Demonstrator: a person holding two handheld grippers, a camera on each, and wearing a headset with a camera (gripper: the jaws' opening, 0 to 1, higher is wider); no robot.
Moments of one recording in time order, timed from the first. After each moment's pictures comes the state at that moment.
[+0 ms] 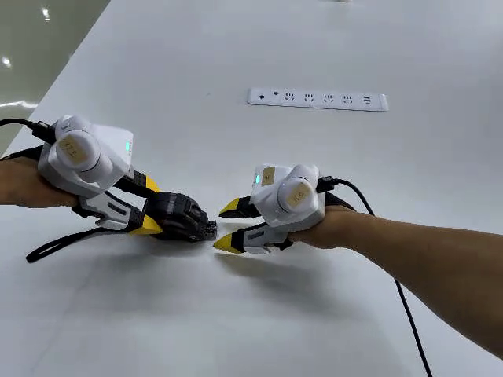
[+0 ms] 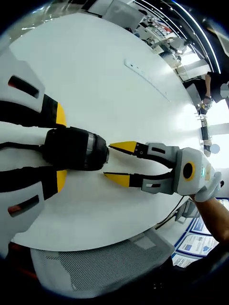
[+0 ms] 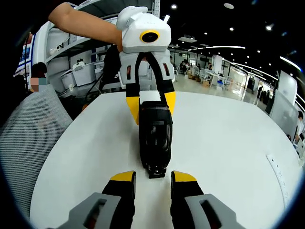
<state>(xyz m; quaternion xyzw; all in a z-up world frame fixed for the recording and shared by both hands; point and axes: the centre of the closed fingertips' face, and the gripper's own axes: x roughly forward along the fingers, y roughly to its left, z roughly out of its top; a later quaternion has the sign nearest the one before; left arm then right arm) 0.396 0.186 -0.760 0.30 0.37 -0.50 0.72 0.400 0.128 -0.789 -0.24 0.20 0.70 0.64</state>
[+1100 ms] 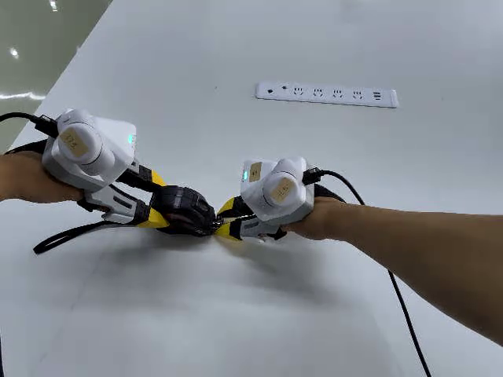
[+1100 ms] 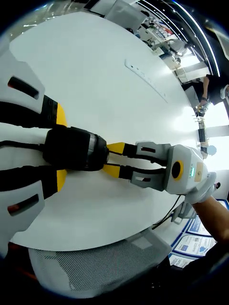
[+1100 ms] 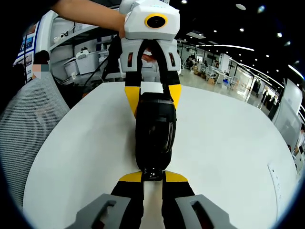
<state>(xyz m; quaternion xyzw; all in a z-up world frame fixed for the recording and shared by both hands) 0.396 0.187 -0.760 0.29 0.36 -0.50 0.73 0.401 0.135 -0.802 -0.29 0.19 0.71 0.62</state>
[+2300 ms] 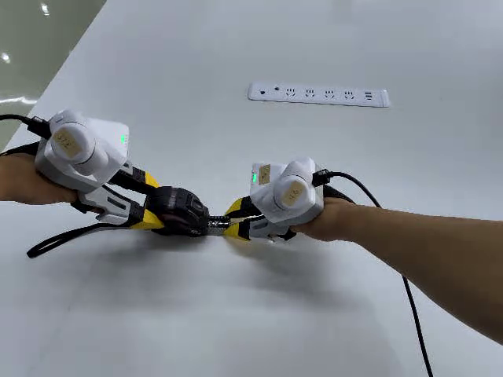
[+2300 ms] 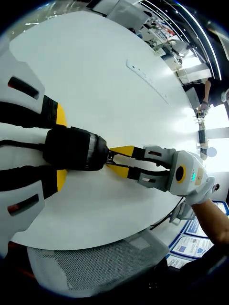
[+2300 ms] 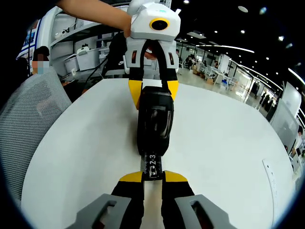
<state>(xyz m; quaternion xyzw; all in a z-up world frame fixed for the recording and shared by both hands) 0.397 0.186 -0.759 0.28 0.37 -0.50 0.73 0.407 0.112 -0.802 -0.30 0.19 0.70 0.62</state>
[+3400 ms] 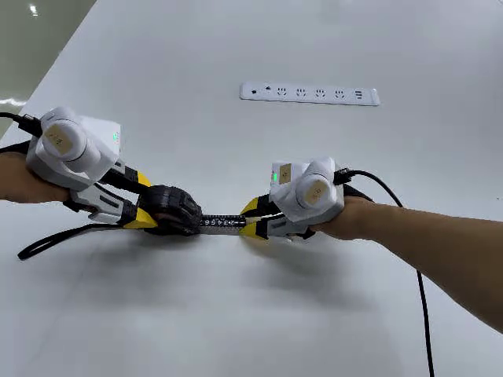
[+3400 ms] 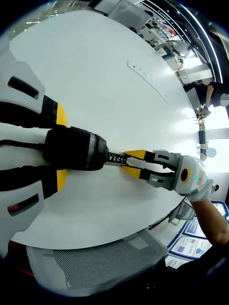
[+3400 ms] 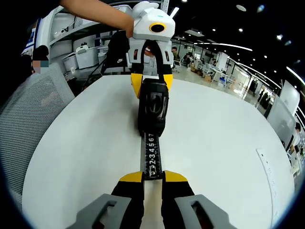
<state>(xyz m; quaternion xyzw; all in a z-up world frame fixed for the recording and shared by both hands) 0.398 0.185 -0.760 0.28 0.37 -0.50 0.73 0.414 0.074 -0.802 -0.31 0.20 0.69 0.62</state>
